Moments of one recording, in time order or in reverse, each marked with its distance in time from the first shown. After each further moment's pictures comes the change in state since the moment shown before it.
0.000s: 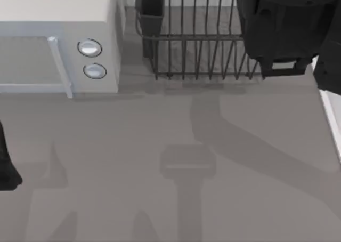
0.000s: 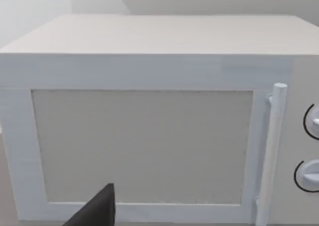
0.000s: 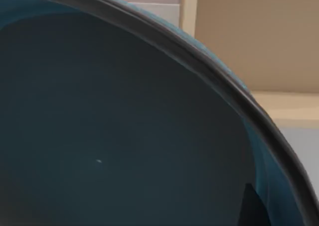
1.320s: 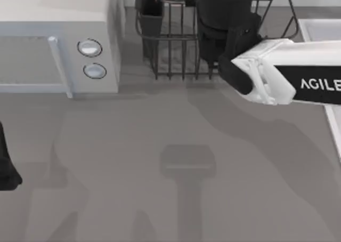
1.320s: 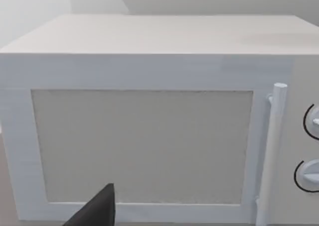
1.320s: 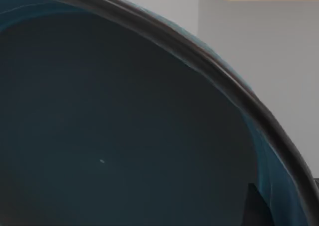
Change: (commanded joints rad) left arm 0.000 0.000 0.000 0.000 0.000 0.000; right arm -0.357 0.568 -0.100 0.734 -0.346 -0.010
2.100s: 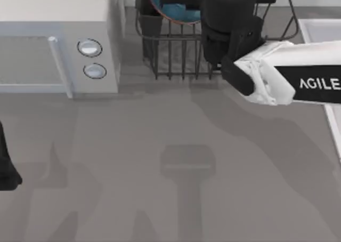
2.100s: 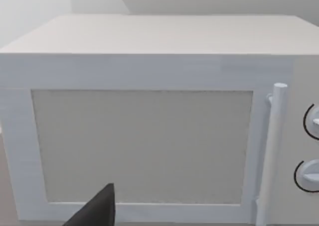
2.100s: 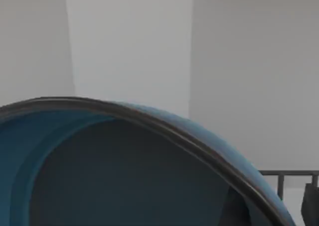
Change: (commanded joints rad) left arm 0.000 0.000 0.000 0.000 0.000 0.000; right arm -0.021 0.023 -0.008 0.025 -0.021 -0.002
